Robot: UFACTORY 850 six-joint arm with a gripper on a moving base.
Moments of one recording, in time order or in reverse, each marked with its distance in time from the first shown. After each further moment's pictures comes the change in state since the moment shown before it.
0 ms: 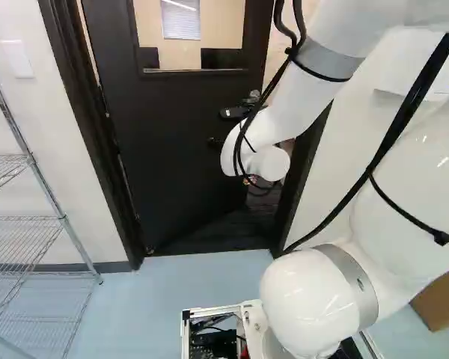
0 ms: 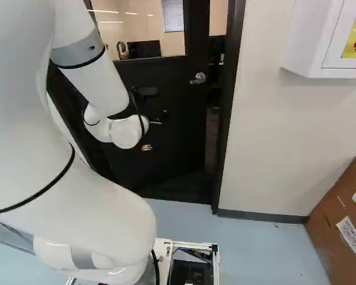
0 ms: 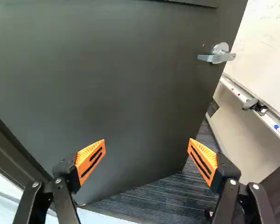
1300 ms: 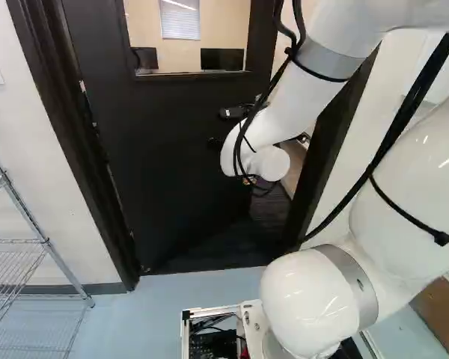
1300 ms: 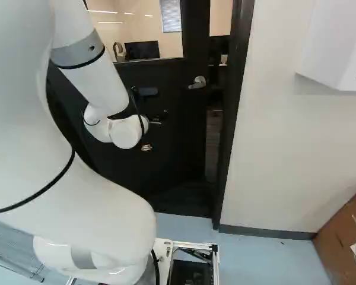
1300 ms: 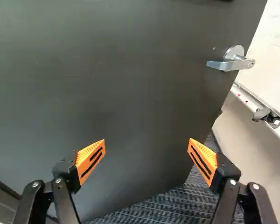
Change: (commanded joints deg) arm 0.0 0.0 0.0 0.0 0.0 0.0
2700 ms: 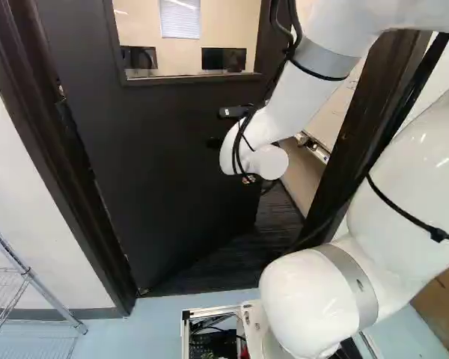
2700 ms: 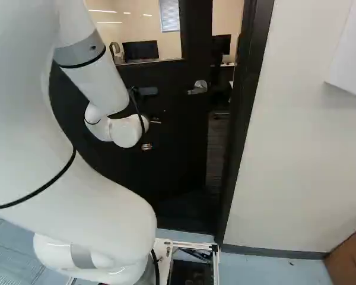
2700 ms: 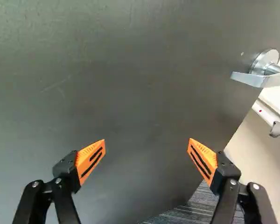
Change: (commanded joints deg) arm 0.0 -0.9 -0.9 0.0 0.0 0.0
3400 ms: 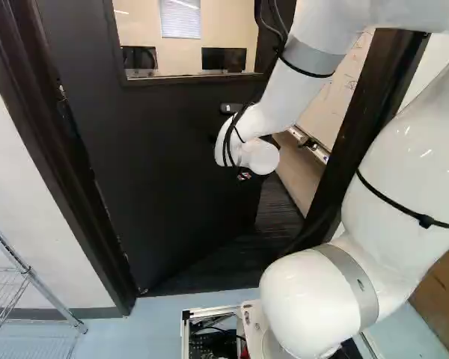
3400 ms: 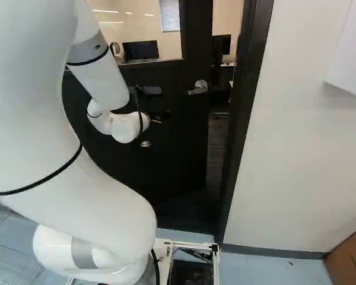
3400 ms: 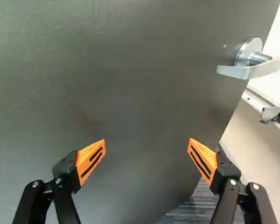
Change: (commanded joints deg) arm 1.8 -4.0 -3.9 11.3 0.0 0.0
